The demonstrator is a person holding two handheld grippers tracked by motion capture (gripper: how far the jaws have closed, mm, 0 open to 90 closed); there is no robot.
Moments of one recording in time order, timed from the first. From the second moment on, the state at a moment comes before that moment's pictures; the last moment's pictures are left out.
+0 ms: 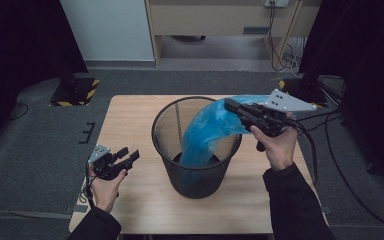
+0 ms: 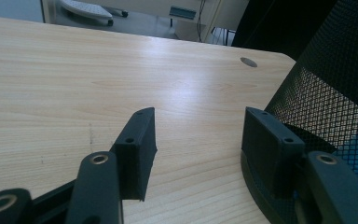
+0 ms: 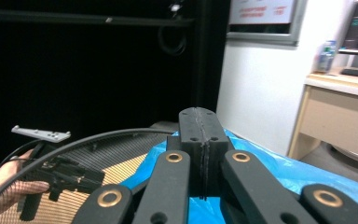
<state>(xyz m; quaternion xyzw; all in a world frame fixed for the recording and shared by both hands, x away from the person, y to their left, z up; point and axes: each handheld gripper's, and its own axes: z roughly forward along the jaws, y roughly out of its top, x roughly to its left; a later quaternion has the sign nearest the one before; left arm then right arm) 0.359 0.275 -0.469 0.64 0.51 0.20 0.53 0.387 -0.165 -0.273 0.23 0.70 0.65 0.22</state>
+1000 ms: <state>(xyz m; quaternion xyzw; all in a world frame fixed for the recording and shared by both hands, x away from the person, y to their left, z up) 0.359 0.271 -0.467 0.64 0.50 0.20 0.54 0.431 -0.010 -0.285 0.18 0.75 0.63 0.11</state>
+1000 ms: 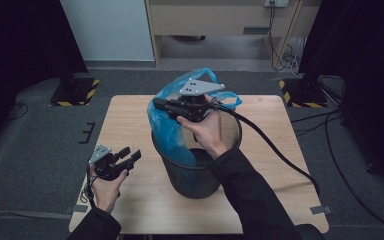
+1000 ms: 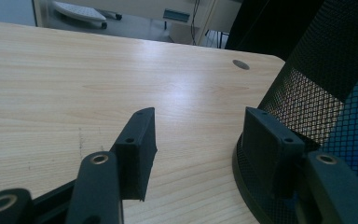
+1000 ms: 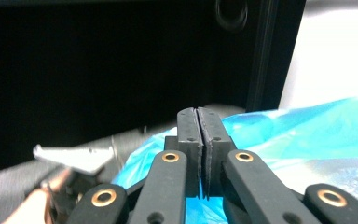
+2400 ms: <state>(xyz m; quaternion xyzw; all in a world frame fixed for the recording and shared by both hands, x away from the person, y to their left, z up) 0.356 0.277 -0.464 0.63 0.51 0.21 0.55 0.424 -0.070 -0.242 0.22 0.67 0.67 0.22</state>
